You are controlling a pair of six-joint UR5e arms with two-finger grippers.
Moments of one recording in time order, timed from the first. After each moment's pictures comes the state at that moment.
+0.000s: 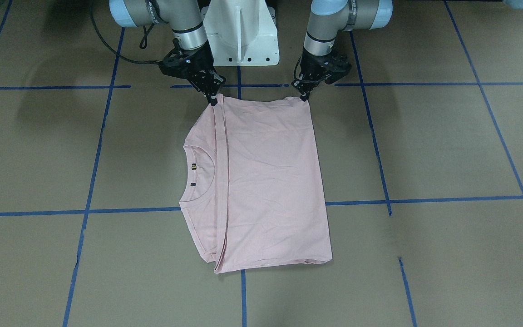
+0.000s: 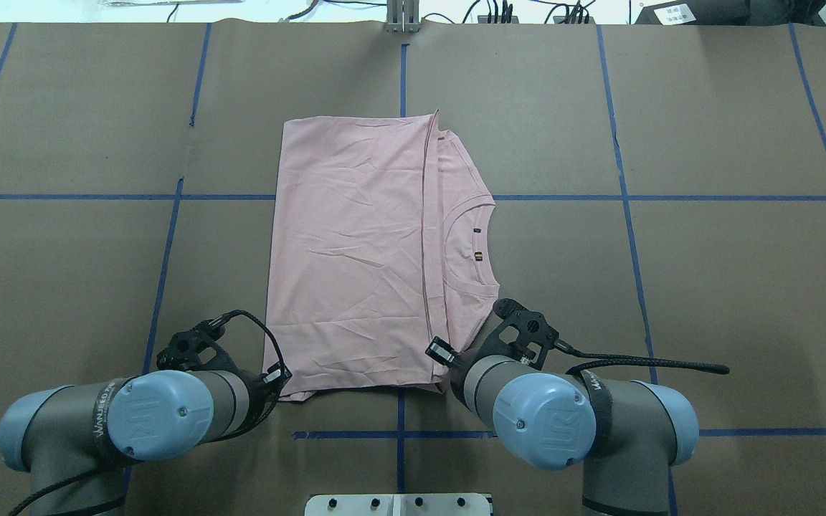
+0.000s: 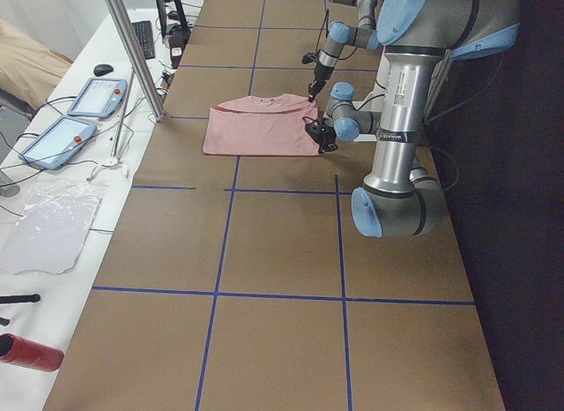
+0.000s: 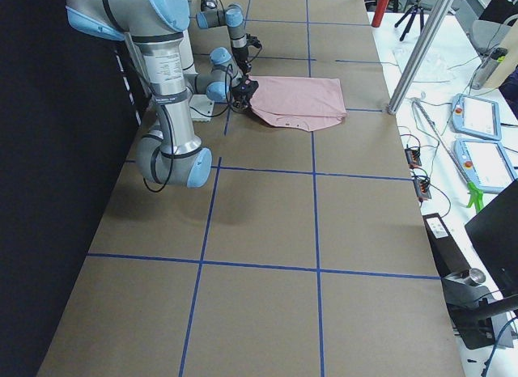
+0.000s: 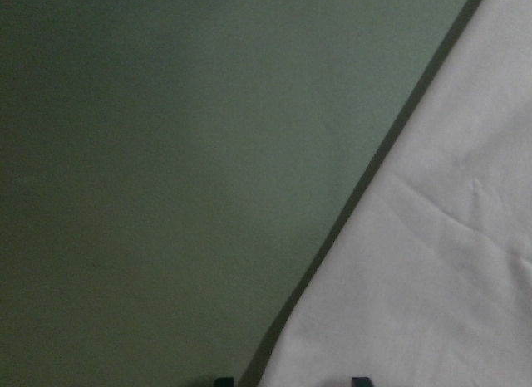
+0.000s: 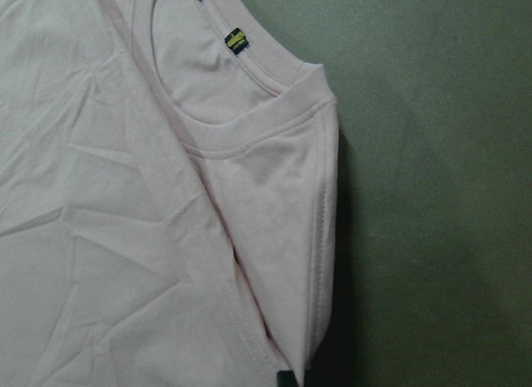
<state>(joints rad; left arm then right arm) -0.21 -1.82 -1.97 -1.80 -1.55 -2.08 0.18 -1.16 1.91 -1.34 1.39 2.03</state>
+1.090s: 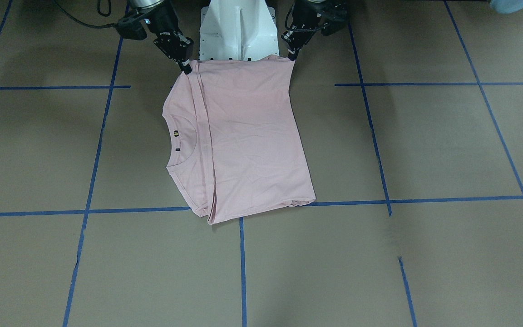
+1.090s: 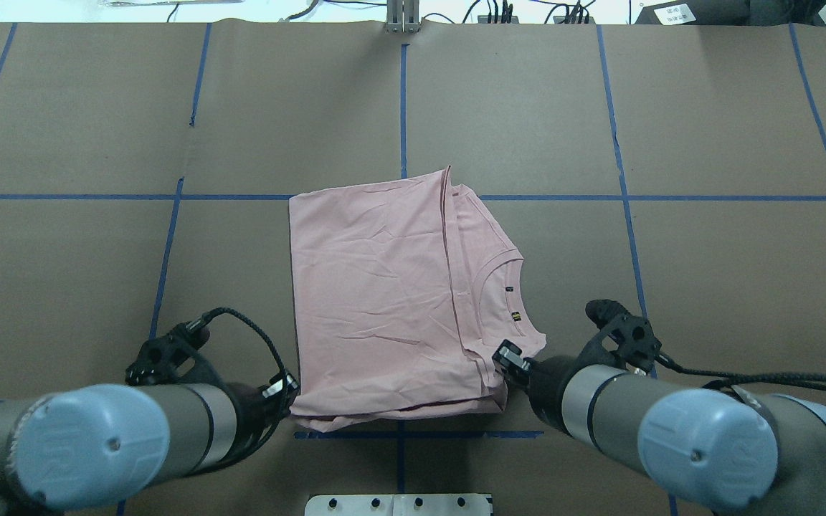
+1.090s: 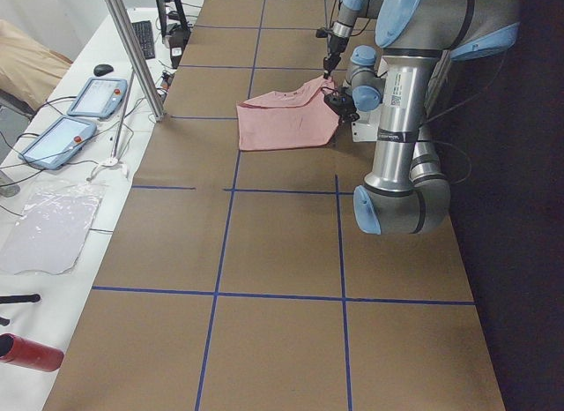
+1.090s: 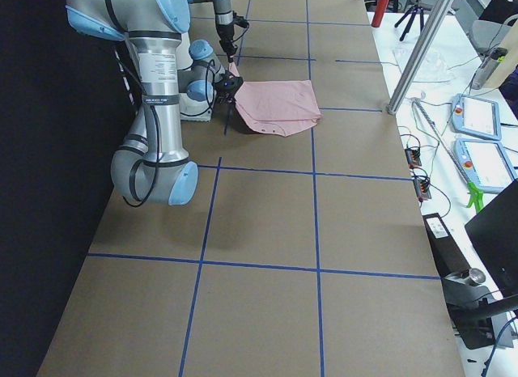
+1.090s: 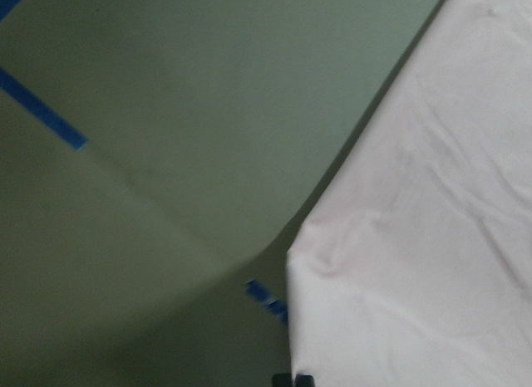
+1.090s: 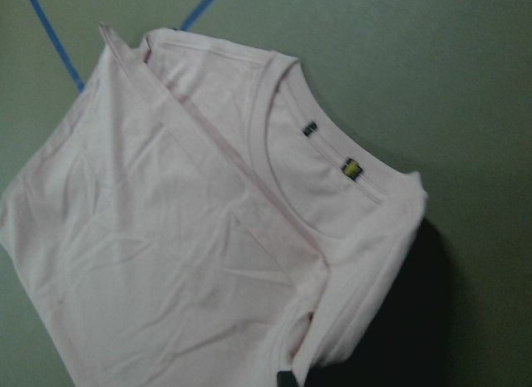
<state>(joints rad) -0.23 -1.91 -2.23 -1.55 -1.56 -2.12 0.23 -1.34 2.20 -1.34 1.42 2.08</state>
